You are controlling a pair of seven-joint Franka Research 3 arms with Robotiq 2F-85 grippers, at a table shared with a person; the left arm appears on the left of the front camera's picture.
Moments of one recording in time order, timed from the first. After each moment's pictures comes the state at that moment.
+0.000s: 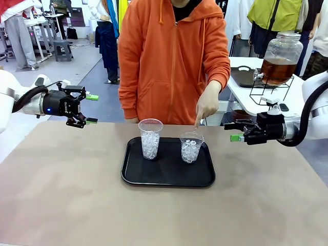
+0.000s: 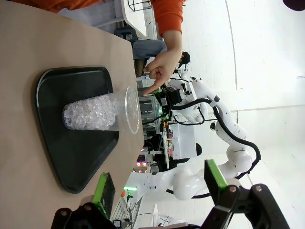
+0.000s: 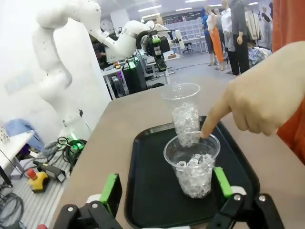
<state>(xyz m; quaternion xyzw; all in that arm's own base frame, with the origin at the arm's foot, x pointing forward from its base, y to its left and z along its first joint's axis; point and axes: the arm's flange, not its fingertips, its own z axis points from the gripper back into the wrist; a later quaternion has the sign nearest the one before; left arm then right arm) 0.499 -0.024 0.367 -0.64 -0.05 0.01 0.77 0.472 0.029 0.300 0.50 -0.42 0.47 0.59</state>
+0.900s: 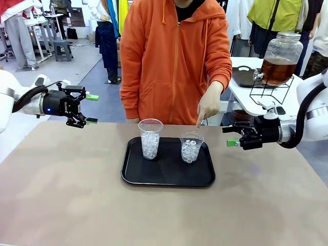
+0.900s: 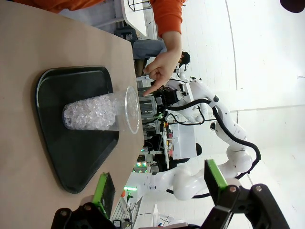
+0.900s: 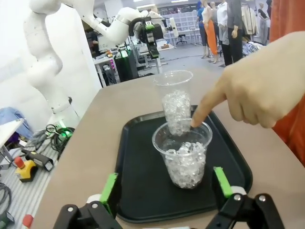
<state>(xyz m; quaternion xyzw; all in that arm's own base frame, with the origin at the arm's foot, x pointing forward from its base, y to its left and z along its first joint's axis) 0.499 -0.024 0.367 -0.64 -0.05 0.01 0.77 0.476 0.031 0.287 0.46 -0.43 0.49 0.60</state>
